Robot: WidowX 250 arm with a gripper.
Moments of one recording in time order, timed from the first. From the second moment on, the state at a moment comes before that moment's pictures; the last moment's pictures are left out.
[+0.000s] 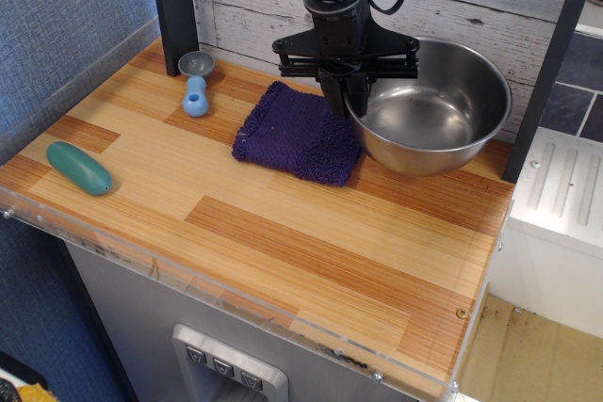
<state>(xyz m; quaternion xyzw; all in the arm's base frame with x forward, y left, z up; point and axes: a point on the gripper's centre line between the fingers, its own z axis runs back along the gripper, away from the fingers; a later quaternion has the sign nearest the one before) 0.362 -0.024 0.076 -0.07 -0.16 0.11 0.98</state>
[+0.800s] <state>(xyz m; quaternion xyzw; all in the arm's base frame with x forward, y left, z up) 0.308 -0.027 0.066 -0.05 -0.15 0.05 0.99</state>
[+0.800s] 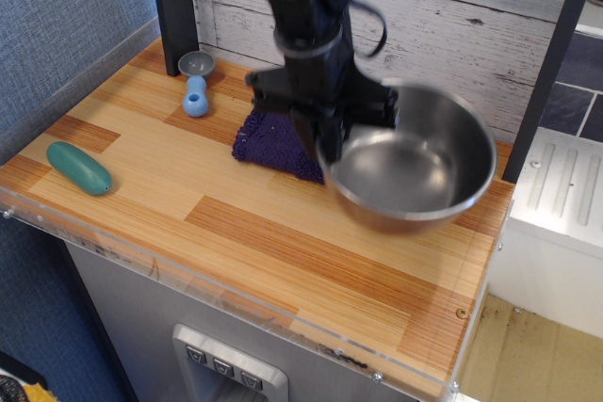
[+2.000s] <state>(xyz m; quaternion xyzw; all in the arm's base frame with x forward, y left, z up) 0.260 -0.010 0.025 -0.01 -0.06 0.06 1.00</state>
